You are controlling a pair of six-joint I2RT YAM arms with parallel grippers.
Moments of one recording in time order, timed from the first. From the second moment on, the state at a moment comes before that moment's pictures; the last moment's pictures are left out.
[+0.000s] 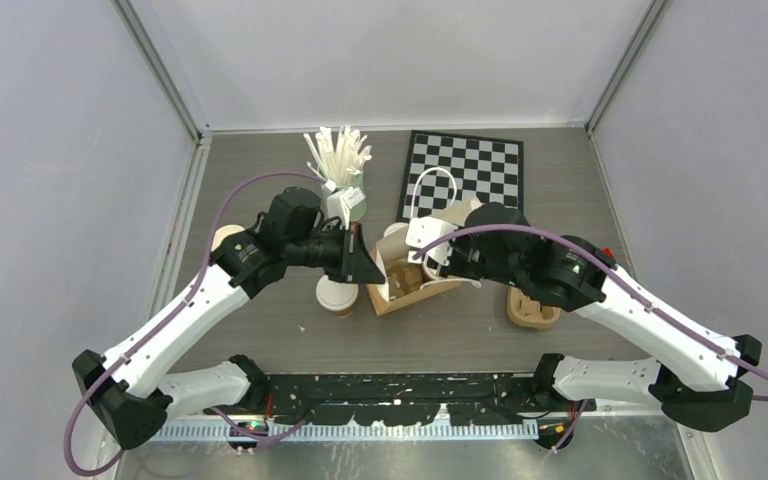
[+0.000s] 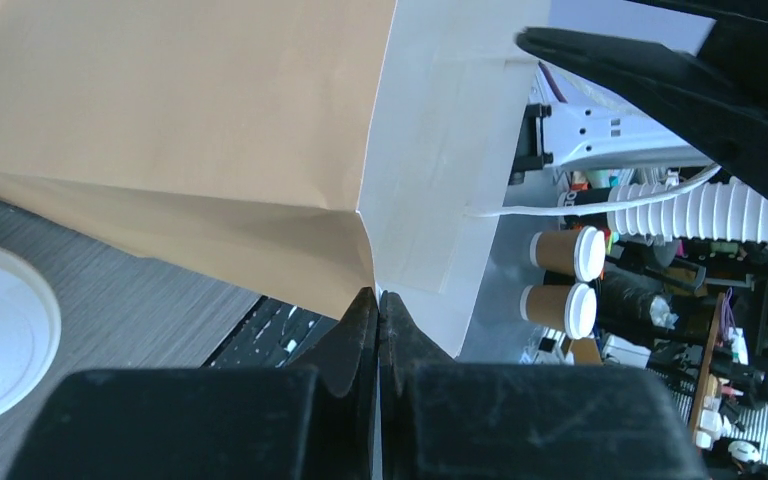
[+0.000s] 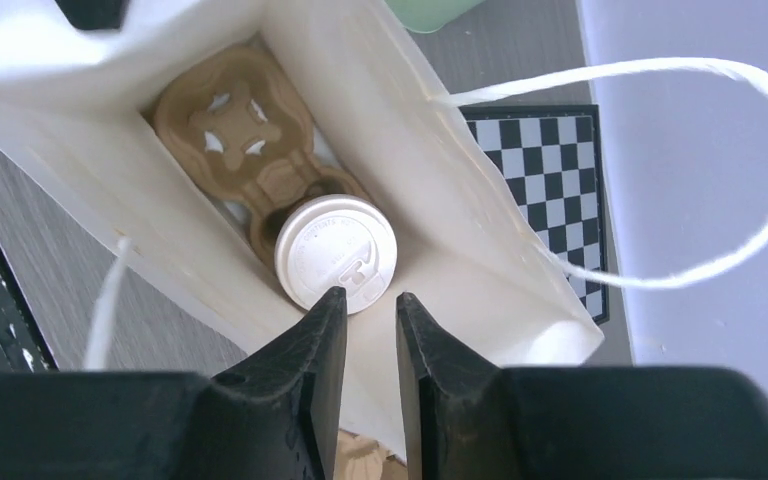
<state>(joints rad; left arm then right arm) -0.71 1.07 1.12 -0.64 0.54 -0.59 1.00 1.08 1.33 -0.89 0.15 -0.57</state>
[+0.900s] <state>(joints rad) -0.70 1.26 1.23 -0.55 0.41 -0.73 1.00 1.06 1.56 -0.82 0.38 -0.09</state>
